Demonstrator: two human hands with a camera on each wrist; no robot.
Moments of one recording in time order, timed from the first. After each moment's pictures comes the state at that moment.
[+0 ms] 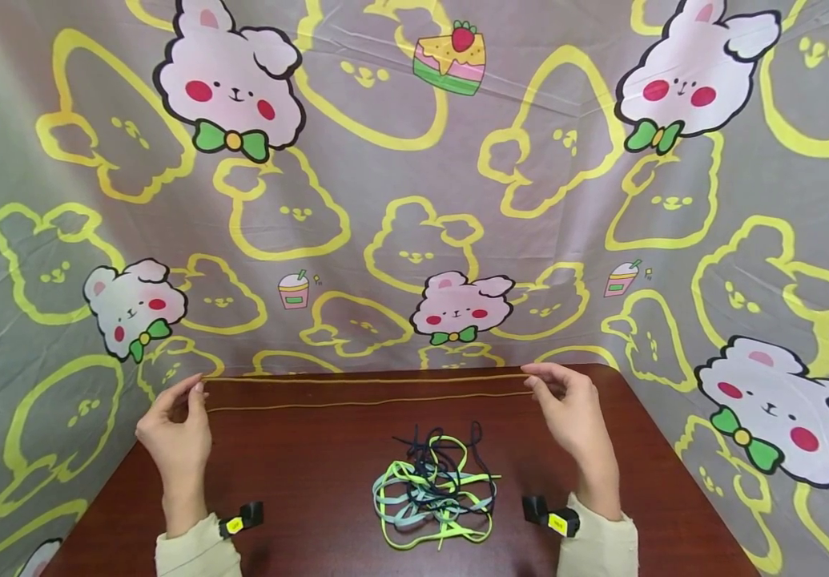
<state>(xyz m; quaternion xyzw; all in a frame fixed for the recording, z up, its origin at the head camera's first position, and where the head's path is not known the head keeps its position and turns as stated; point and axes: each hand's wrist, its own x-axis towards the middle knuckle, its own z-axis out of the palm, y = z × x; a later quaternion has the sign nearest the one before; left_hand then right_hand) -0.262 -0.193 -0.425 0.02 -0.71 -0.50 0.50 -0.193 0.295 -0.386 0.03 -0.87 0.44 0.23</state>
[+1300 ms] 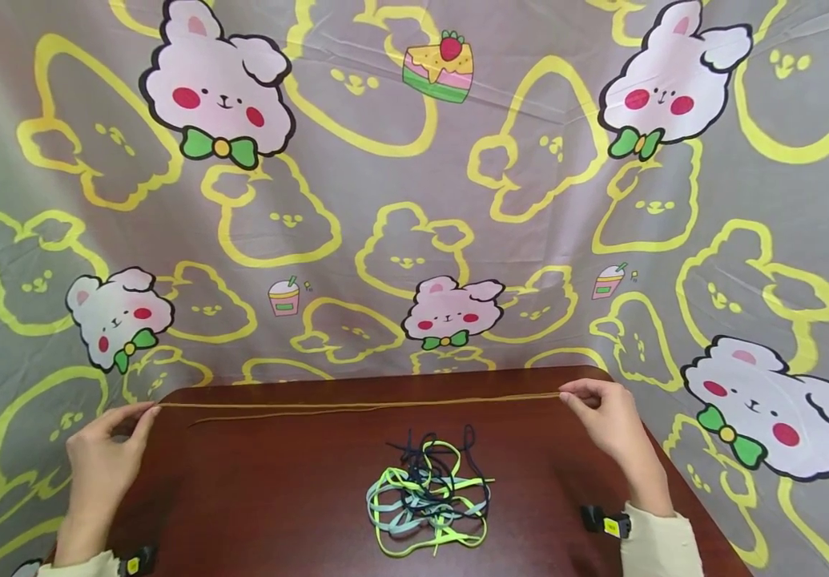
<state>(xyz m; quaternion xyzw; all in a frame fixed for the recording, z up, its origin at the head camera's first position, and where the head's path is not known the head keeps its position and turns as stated) -0.263 -0.283 -0.428 -0.07 -0.83 -0.31 0.45 -0.192 0.371 -0.415 -0.01 -0.93 0.31 0.21</state>
